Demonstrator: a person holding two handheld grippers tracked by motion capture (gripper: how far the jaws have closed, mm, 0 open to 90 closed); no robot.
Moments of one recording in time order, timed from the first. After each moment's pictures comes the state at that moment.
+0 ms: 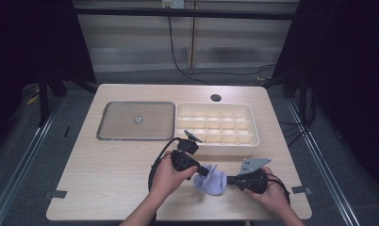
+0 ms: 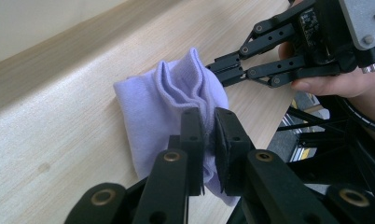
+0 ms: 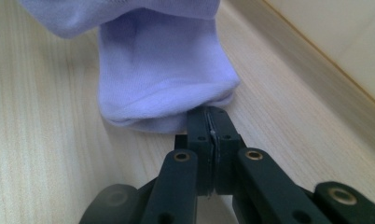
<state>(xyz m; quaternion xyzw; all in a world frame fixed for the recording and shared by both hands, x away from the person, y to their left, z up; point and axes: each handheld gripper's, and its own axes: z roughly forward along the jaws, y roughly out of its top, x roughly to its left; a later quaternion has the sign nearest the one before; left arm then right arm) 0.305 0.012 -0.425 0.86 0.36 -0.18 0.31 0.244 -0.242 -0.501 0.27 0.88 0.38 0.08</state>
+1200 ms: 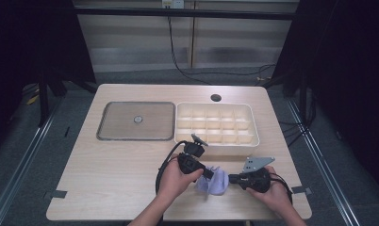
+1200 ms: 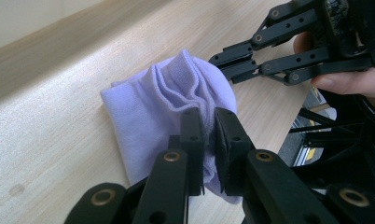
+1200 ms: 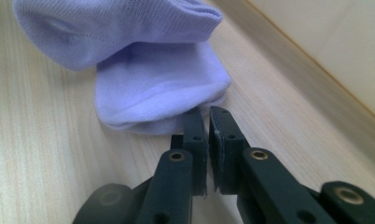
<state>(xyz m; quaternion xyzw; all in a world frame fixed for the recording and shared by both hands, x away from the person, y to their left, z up) 0.303 -0.005 -0.439 0.86 0.37 -0.17 0.31 0.244 -0.251 -0.497 0.28 0.88 0.38 0.09</state>
